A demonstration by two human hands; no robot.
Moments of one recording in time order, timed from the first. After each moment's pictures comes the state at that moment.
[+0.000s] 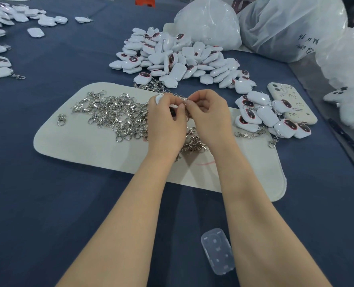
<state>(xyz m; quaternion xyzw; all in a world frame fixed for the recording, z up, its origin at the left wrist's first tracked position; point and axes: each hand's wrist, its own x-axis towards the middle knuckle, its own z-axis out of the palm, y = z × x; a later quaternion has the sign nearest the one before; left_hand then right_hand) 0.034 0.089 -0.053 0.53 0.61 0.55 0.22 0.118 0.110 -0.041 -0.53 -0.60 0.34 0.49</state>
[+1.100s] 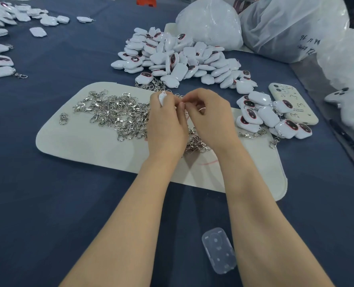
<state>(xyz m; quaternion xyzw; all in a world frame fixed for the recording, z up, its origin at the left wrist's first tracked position) 0.034 0.085 -0.057 0.57 0.64 0.50 0.11 0.124 0.108 -0.038 -0.52 -0.72 0.20 0.42</state>
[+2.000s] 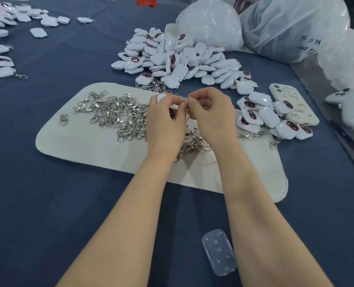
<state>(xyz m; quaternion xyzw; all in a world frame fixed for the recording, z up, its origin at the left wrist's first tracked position) 0.031 0.089 -0.054 0.53 0.61 0.55 0.20 0.120 0.109 -0.035 -0.54 -0.61 0.31 0.49</state>
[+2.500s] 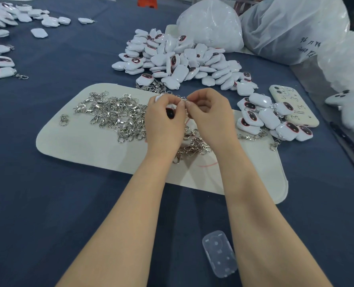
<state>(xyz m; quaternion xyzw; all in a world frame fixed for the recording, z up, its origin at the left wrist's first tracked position) 0.029 0.091 -0.054 0.50 0.62 0.57 0.21 0.120 0.107 -0.035 -0.52 -0.63 0.32 0.48</state>
